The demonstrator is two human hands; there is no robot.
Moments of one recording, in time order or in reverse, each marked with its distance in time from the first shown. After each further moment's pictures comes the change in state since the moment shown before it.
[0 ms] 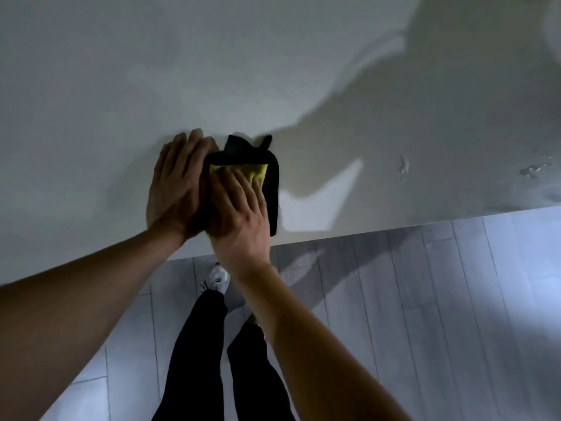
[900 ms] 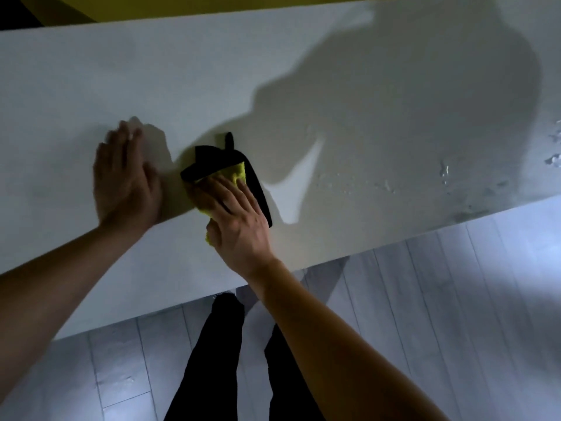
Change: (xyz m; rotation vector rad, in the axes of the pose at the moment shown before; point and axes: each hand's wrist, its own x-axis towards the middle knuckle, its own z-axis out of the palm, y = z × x) left_hand 0.039 -0.173 -0.062 0.021 0.152 -0.091; right_hand 0.062 -0.082 0.062 0.010 -0.071 -0.072
